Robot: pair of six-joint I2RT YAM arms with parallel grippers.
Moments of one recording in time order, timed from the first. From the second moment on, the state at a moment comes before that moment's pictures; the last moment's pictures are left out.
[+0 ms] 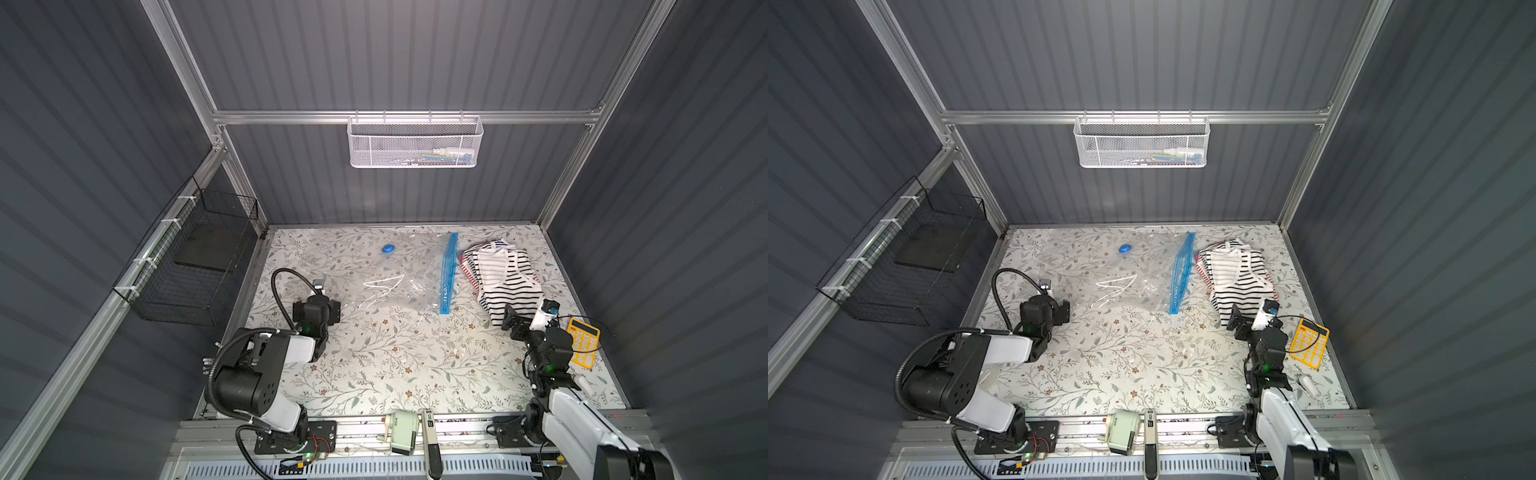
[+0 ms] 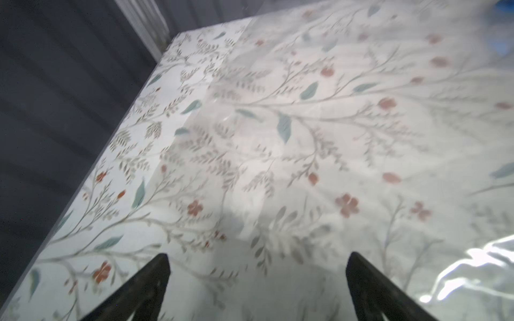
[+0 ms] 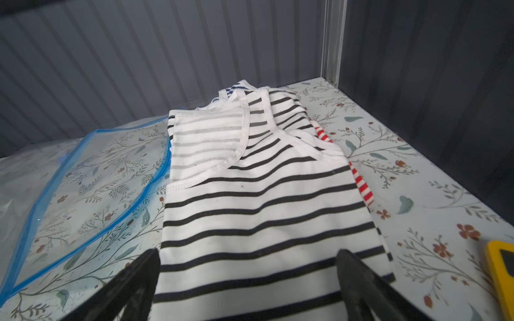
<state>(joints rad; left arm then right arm) -0.23 1.57 0.41 0.67 -0.36 0.05 -0.09 0.89 0.02 0.66 -0.04 0.16</state>
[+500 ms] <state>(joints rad) -0.11 1.71 0.44 0.89 -0.19 0.05 0.00 1.47 0.11 1.21 -0.07 -0.02</state>
